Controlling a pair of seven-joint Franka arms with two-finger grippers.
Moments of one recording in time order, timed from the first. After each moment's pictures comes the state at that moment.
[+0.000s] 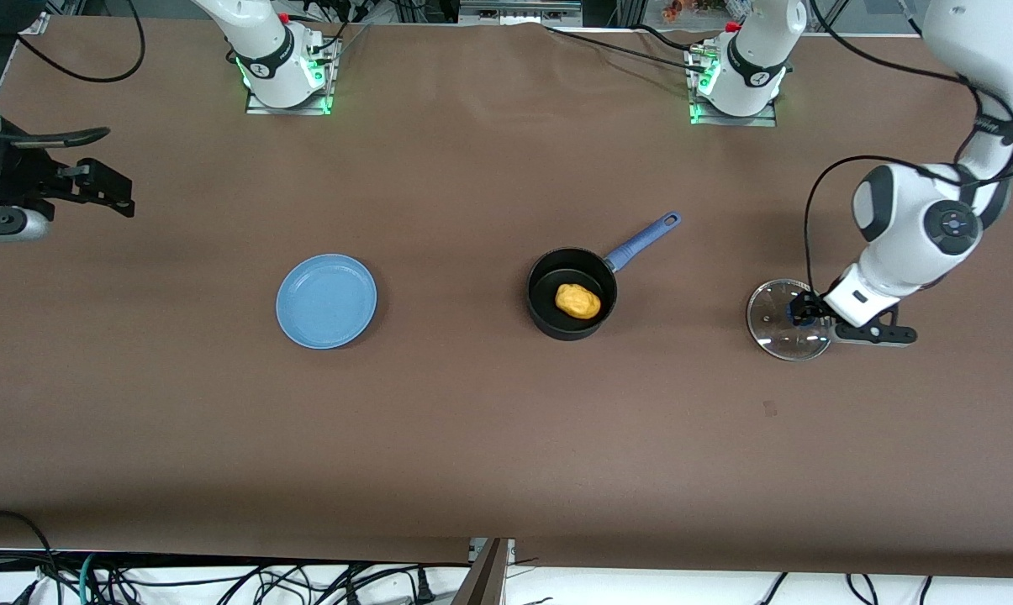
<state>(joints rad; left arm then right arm) 0.29 0.31 -0.20 -2.11 0.15 2.46 0.04 0.01 0.11 0.07 -1.45 -0.06 1.48 -0.02</state>
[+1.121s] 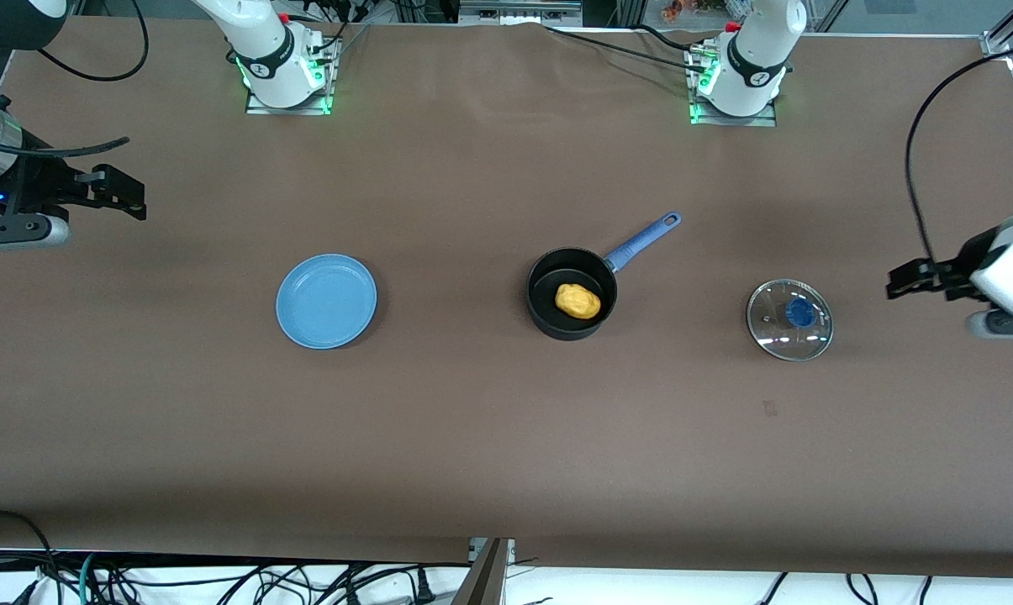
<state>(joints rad) 0.29 0.25 -0.25 -1.46 0.08 1.63 0.03 0.01 0.11 0.07 -1.47 -0.06 1.49 -0.04</state>
